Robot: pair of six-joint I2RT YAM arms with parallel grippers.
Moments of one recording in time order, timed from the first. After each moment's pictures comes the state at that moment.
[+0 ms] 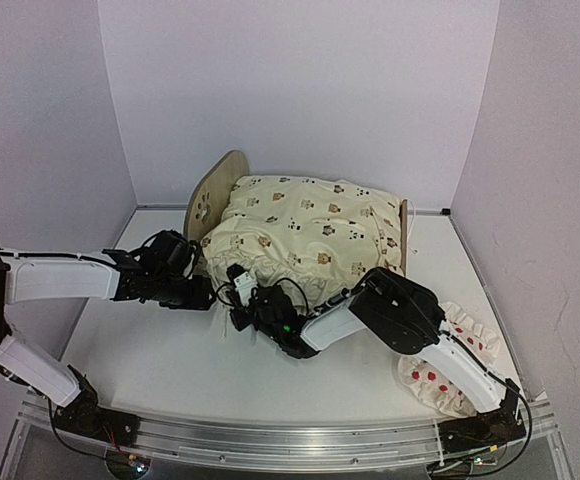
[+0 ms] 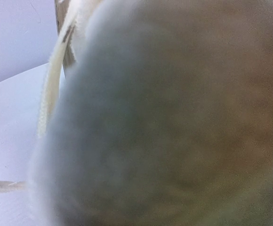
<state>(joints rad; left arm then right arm) -0.70 1.42 0.81 -0.29 -0.09 -0.55 1.04 2.63 1.62 0.84 0.27 0.03</state>
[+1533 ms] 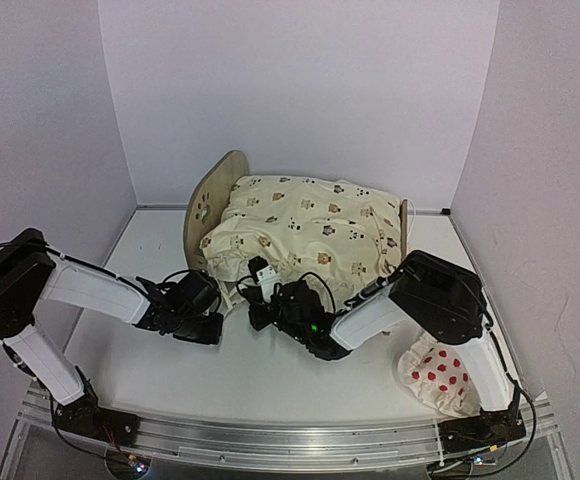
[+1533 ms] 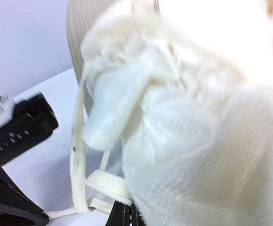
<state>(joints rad) -0.85 1.62 0.72 -0.16 -0.16 -0.62 1.05 2.34 1.25 0.88 0.28 0.13</state>
